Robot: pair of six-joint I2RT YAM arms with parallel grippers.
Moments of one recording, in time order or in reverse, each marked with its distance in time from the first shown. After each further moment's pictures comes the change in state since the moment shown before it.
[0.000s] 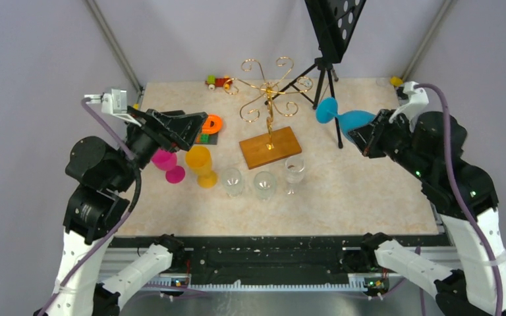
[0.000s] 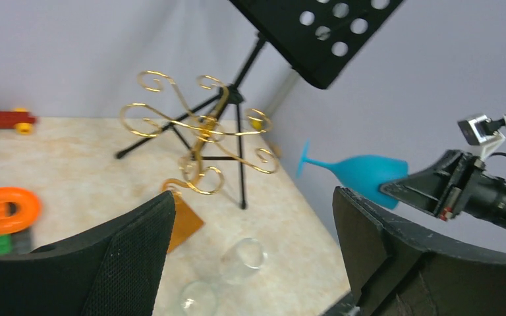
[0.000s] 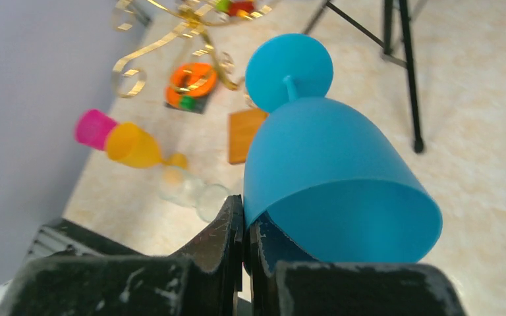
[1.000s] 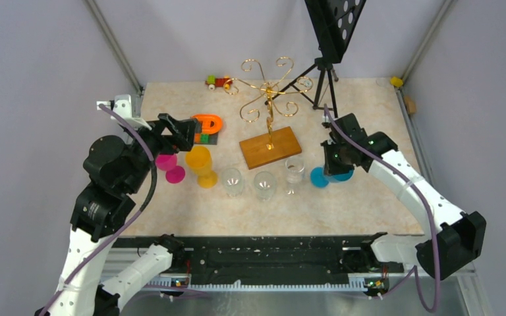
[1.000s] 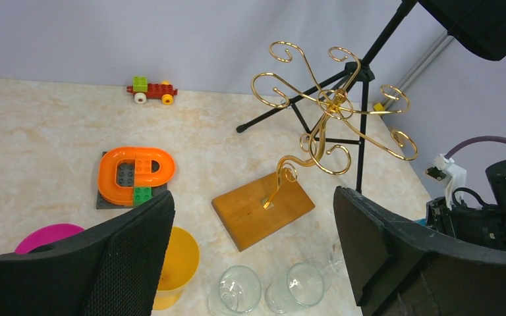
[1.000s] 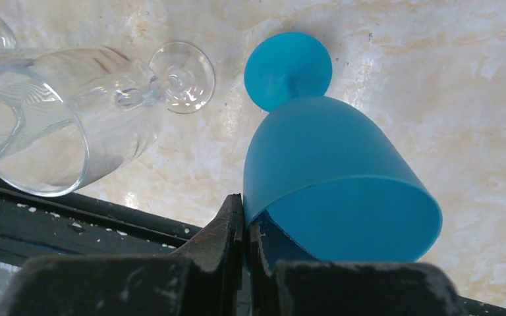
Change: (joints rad) left arm 0.000 -0.040 -0.074 -0.150 -0.325 0.242; right arm 0.000 0.365 -0.363 -0.102 0.036 -0.123
